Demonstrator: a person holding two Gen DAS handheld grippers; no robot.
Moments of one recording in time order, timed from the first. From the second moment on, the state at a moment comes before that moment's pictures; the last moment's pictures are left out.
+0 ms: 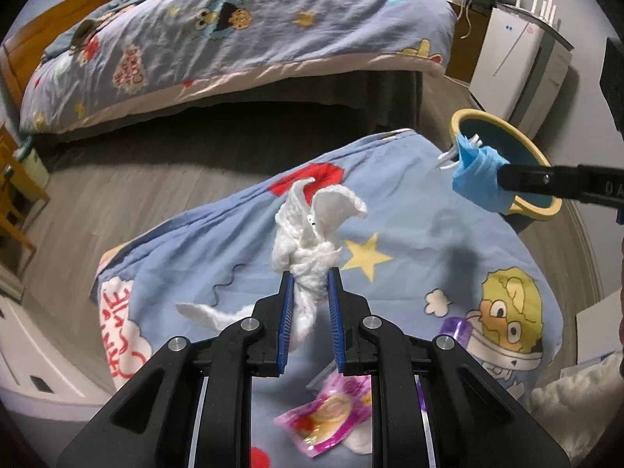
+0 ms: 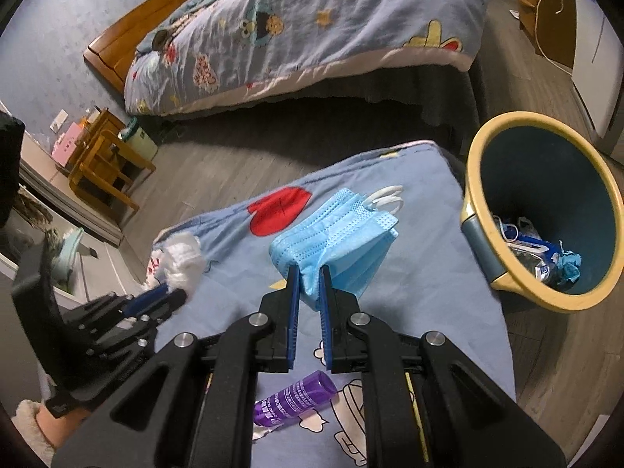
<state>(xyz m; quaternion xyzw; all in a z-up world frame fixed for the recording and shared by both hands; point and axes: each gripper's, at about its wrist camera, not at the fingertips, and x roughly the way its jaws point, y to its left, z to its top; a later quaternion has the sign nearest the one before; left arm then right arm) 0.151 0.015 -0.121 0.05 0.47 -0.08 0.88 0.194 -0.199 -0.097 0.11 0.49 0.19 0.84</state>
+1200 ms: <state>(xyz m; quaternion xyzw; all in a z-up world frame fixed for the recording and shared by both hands) 0.201 -0.161 -0.092 0.09 0.45 -0.19 0.87 0.239 -0.387 -0.043 0.16 0.41 0.08 0.89</state>
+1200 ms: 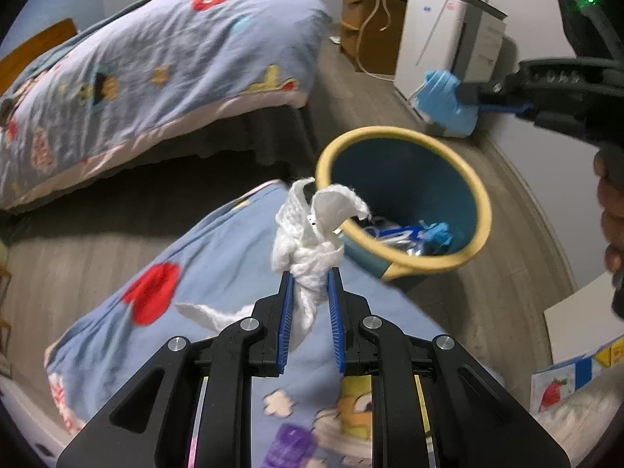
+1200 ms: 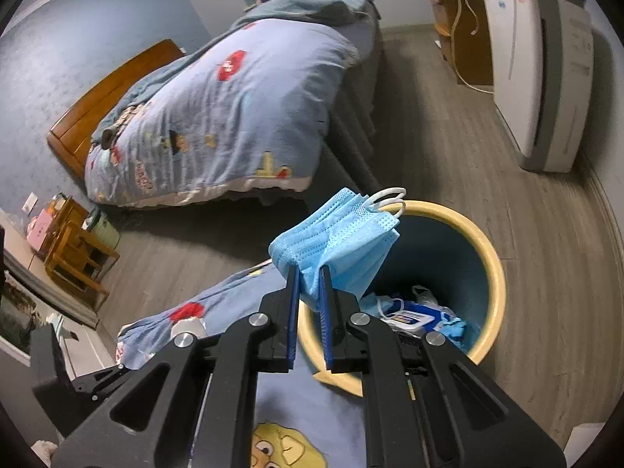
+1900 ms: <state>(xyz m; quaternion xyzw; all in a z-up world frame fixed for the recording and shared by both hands) 0.253 -0.235 -0.106 0.12 0.45 -0.23 0.86 0.259 -0.445 -0.081 0.15 0.44 0.01 0.88</state>
